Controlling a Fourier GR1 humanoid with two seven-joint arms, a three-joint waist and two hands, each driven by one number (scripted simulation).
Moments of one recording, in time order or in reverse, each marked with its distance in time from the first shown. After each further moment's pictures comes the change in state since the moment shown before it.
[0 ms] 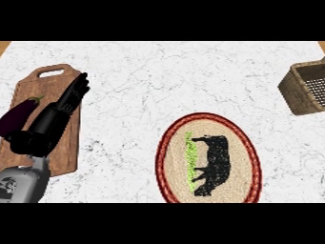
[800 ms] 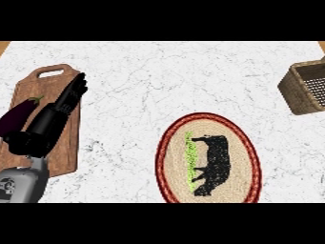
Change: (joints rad) left arm 0.006 -0.013 0.024 0.000 -0.020 -0.017 -0.007; right arm -0.242 0.122 -0.008 0.531 0.237 -0.098 -0.383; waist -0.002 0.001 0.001
